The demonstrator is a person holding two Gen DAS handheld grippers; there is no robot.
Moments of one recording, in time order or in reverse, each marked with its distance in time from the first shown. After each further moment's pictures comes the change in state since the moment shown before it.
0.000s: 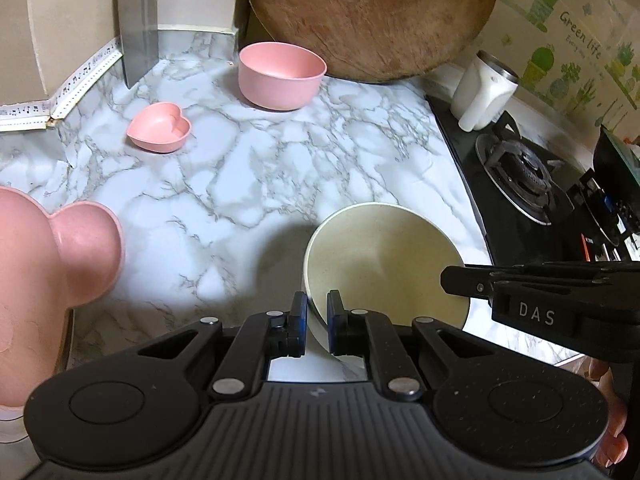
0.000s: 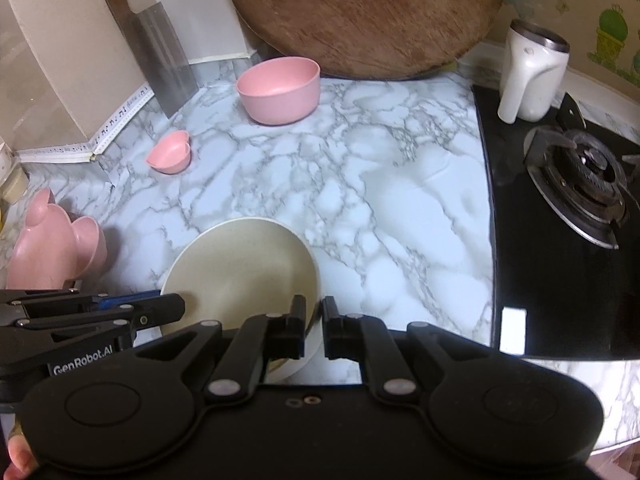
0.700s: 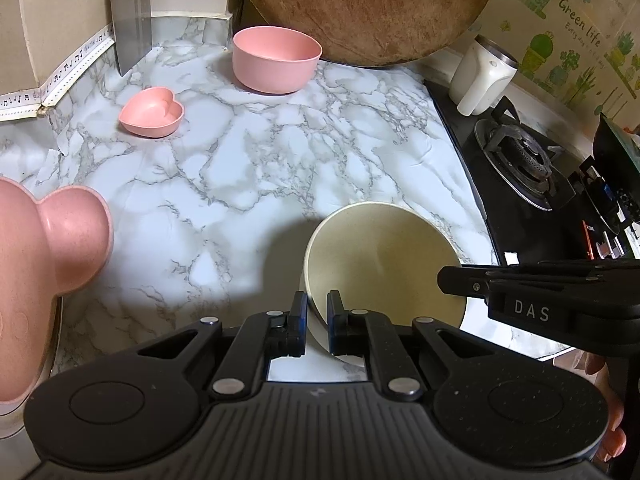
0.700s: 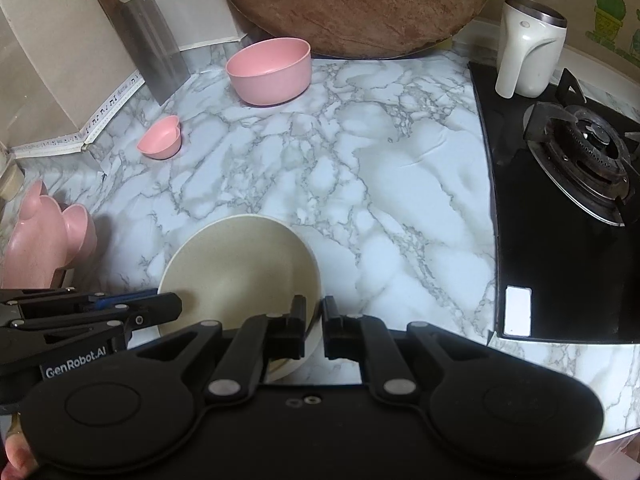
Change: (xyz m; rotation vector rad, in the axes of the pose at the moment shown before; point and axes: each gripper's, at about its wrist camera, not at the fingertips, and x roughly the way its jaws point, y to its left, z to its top) left arm 0.009 0.000 -0.005 0.006 0.034 -0.005; right arm 0.009 -0.004 -0.004 0.023 0.038 0.010
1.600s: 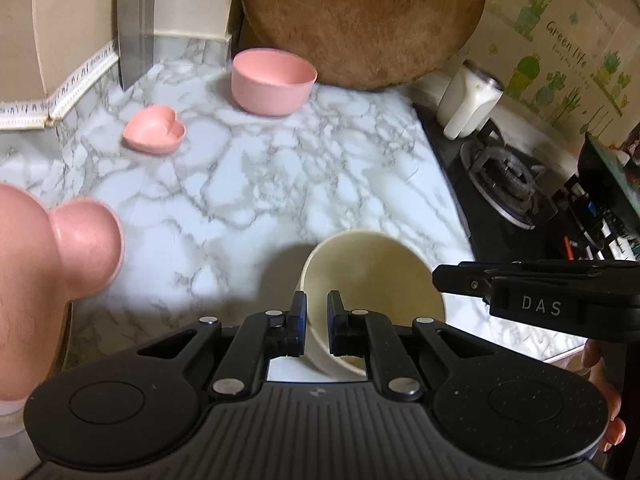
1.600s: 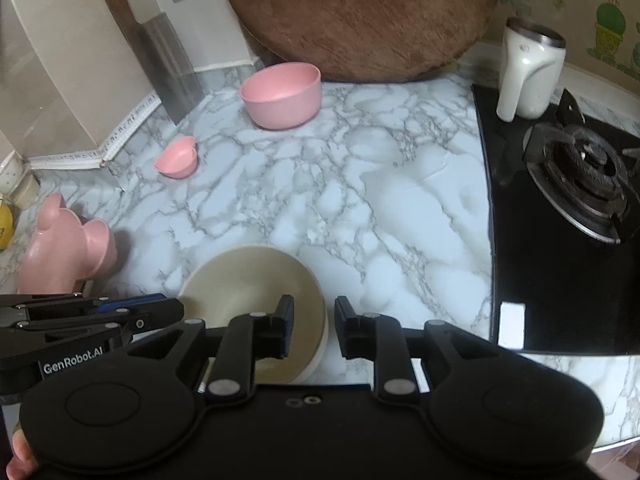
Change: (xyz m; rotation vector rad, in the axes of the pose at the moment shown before) left arm -0.025 0.001 0.003 -0.015 -0.073 -0.039; right arm -0.027 0.002 0.007 -0.029 -0.074 0.035
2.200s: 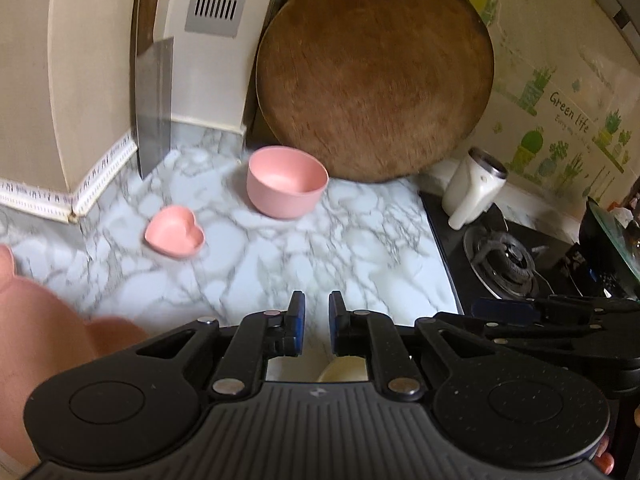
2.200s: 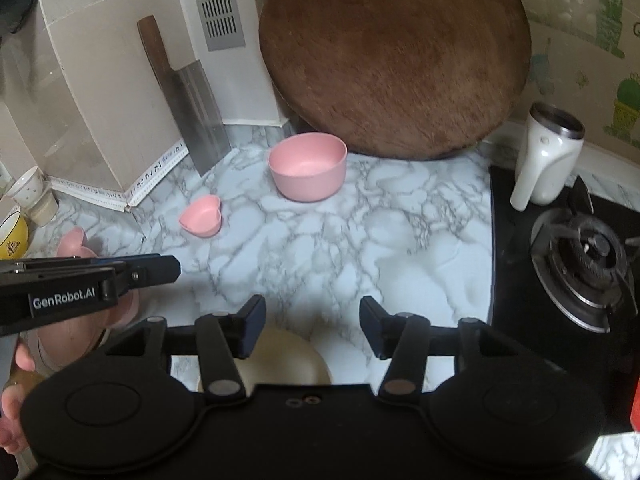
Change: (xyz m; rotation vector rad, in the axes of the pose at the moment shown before) left arm -0.028 0.004 0.057 -0.019 -0.184 0.031; right arm -0.018 0.009 0.045 -0.100 -0.120 0.021
